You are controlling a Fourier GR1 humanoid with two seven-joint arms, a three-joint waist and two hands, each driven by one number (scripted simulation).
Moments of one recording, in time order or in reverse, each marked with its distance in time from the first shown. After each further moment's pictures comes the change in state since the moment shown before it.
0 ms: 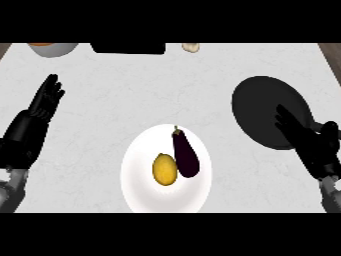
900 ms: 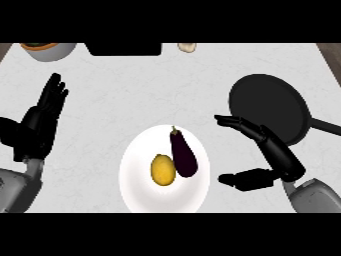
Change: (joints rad) left arm -0.043 -0.114 0.043 0.108 -0.006 0.063 0.044; right arm -0.104 0.079 0.190 -0.105 0.412 0.011 -0.507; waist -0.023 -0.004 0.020
